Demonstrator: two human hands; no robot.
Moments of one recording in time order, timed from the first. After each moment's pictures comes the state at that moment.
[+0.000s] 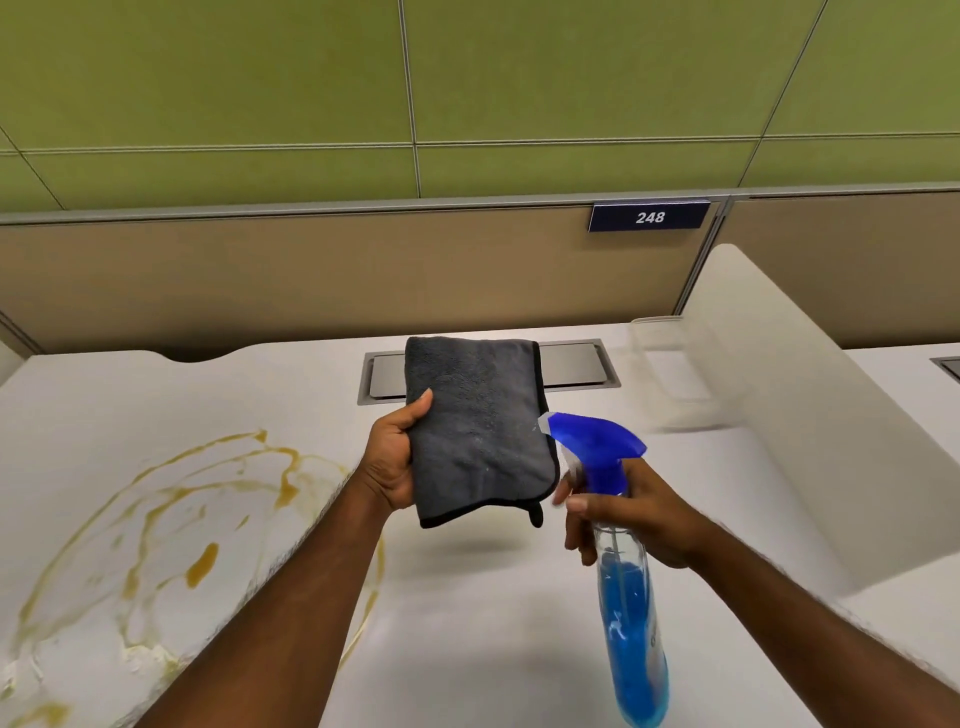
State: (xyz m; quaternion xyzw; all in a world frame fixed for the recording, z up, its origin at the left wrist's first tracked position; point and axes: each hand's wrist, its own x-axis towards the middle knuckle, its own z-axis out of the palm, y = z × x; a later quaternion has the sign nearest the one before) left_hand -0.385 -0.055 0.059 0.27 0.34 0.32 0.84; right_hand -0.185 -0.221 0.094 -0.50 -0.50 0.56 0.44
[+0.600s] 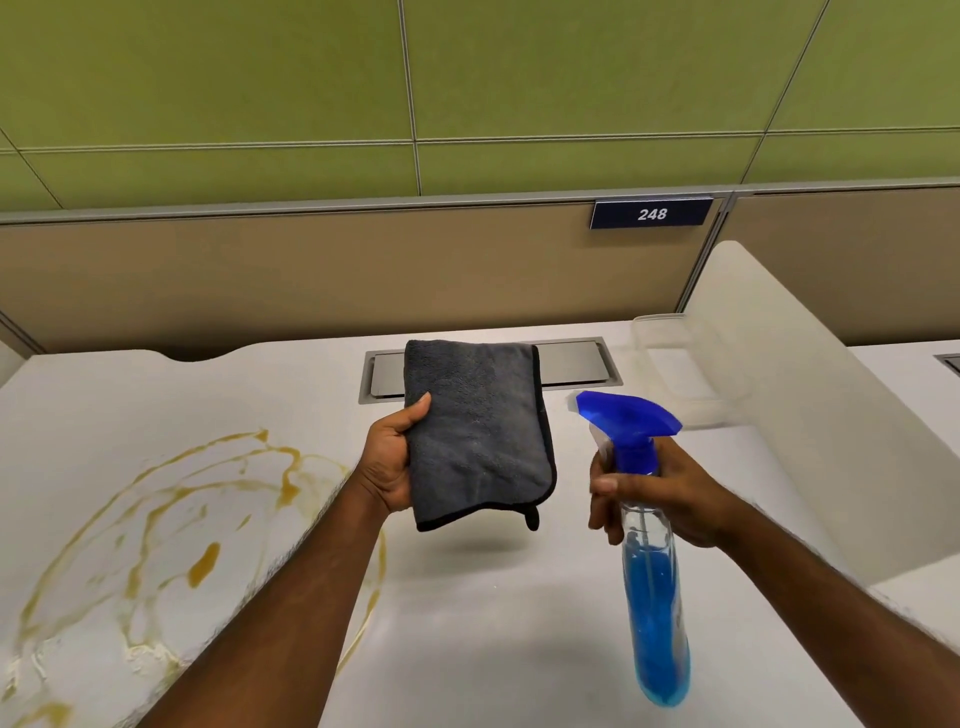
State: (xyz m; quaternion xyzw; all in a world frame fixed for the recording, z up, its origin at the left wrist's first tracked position) left_hand -0.388 -0.051 0.051 0.27 0.33 0.32 0.84; right_hand -0.162 -0.219 0.106 -0.50 -0.49 0.55 0.45
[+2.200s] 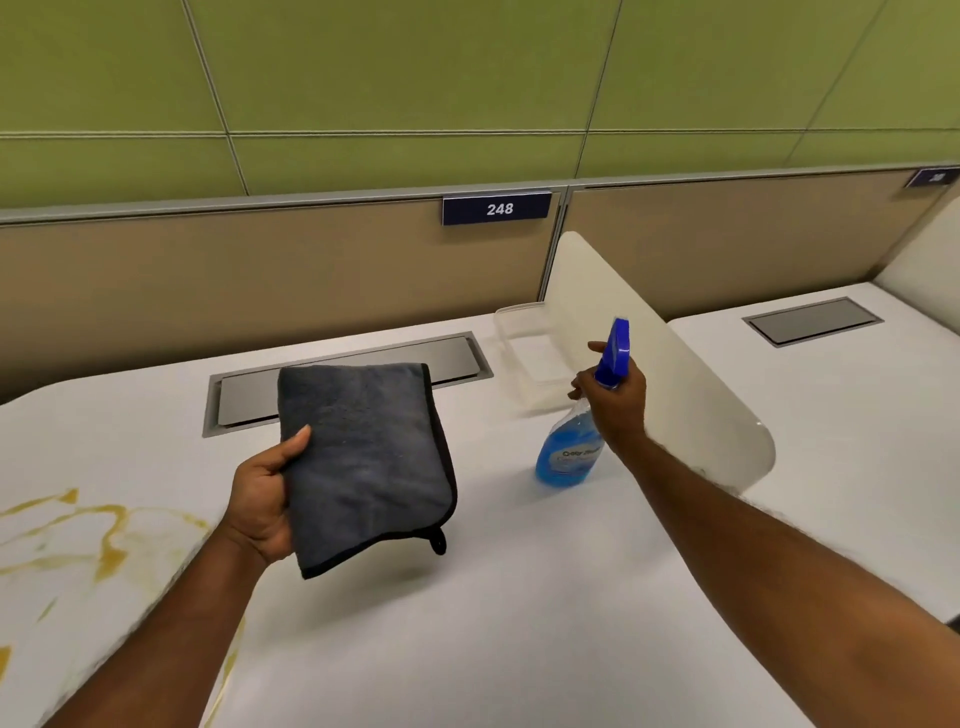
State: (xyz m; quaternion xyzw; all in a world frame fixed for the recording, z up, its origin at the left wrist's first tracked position) left_hand -0.358 -0.070 0.039 0.27 0.33 0.29 0.85; right_hand 0.003 -0.201 0.024 -0.70 -0.30 0.09 0.64
